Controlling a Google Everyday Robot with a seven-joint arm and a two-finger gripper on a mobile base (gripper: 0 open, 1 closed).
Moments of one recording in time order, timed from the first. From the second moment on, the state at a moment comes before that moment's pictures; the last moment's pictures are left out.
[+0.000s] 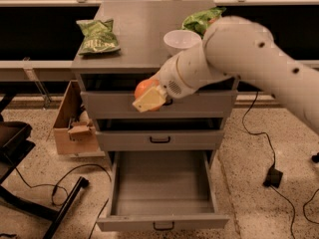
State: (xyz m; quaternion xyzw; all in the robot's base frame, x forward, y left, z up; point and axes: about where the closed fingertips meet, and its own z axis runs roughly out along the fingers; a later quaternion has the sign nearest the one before) arm 0.563 0.024 0.868 -0.51 0.76 0.16 0.37
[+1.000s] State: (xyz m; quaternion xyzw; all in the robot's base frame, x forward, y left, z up) arm 0.716 0.009 0.955 -0.49 0.77 0.13 0.38
